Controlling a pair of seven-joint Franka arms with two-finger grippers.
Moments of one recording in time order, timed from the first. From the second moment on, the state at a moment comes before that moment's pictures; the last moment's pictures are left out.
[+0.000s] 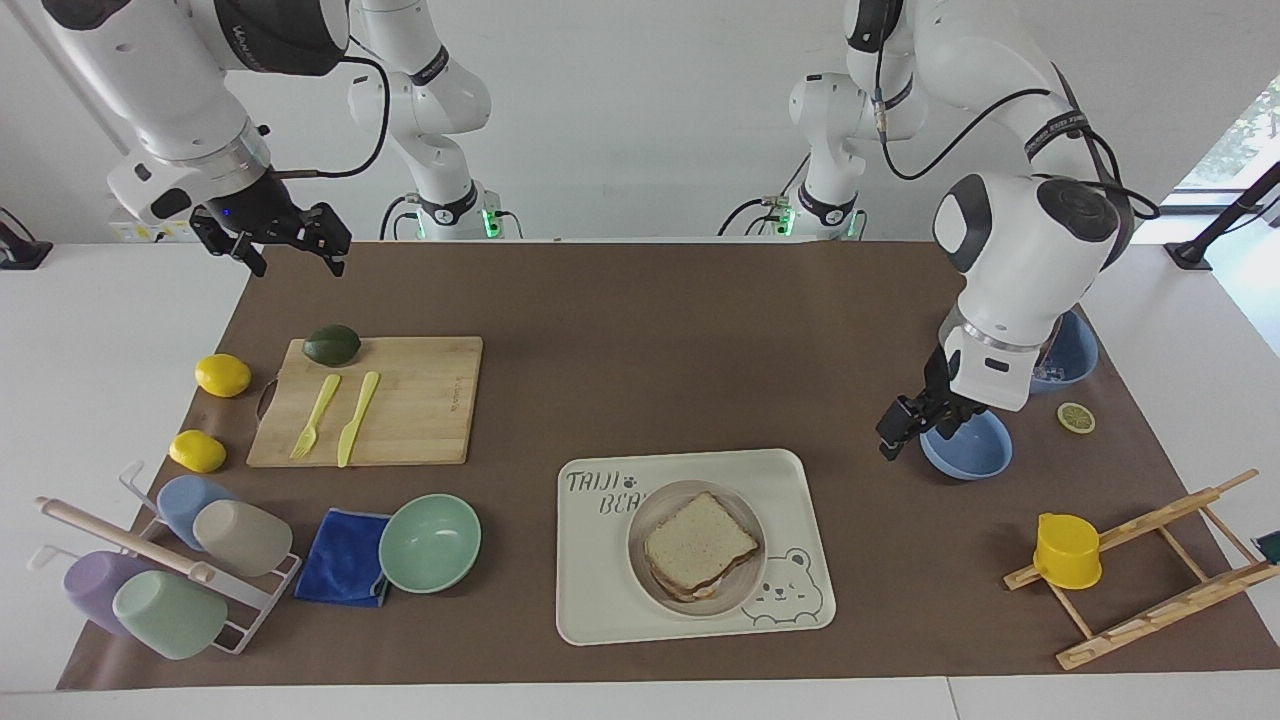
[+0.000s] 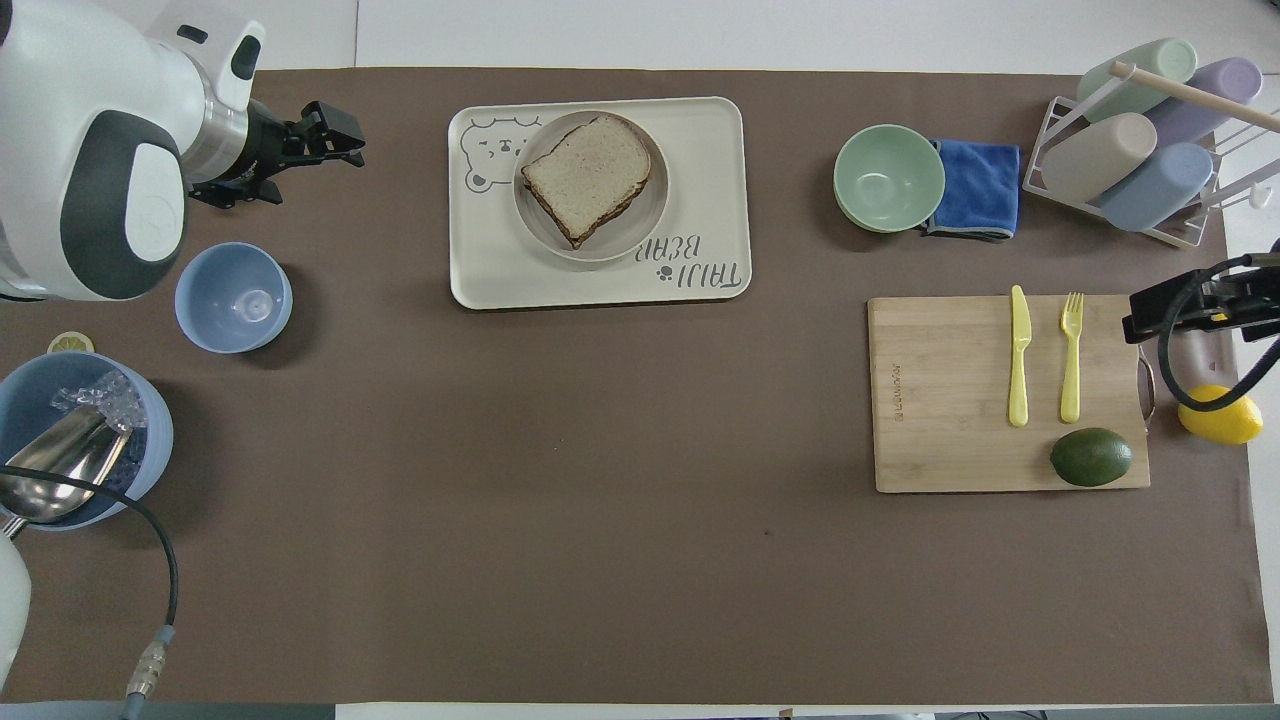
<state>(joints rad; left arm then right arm) -0.28 0.32 0.10 -1.48 -0.08 1.97 -0.43 0.02 0.00 -0.07 -1.59 -0.01 1.48 -0.03</state>
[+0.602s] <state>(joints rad) -0.22 0.12 0.11 -1.49 -0.05 1.70 -0.22 0.02 0.00 -0.07 -1.59 -0.01 1.48 -0.03</state>
